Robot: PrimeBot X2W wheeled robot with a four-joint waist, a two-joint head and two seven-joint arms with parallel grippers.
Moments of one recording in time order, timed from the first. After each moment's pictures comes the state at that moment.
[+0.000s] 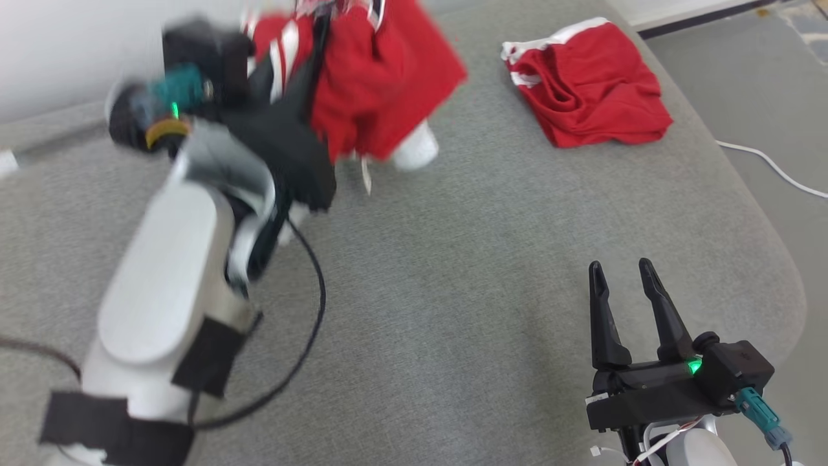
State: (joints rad) left arm -0.91 0.15 -0.35 0.33 -0.41 -0.08 0.16; right arm -0.14 -0.05 0.01 0.11 0.20 0.13 -0.26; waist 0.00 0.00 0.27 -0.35
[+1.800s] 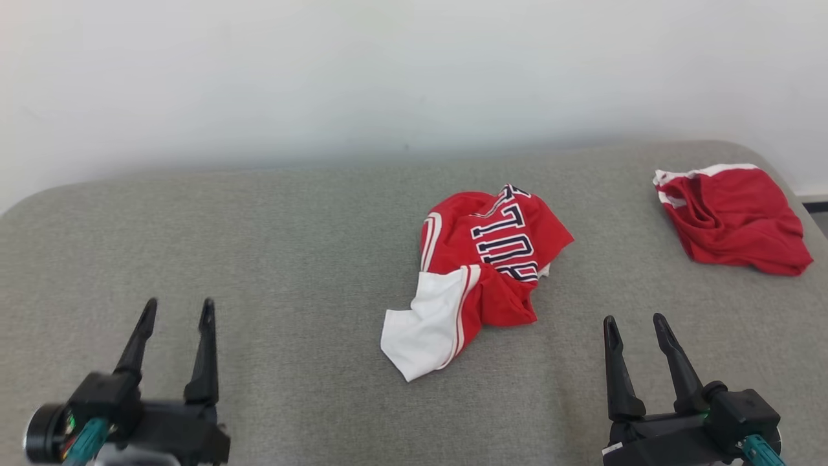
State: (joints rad) left arm -0.21 0.34 -0.24 0.21 -0.41 0.05 -0.26; right arm -0.02 -0.06 -0.02 0.11 0.17 0.13 -0.26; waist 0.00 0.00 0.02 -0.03
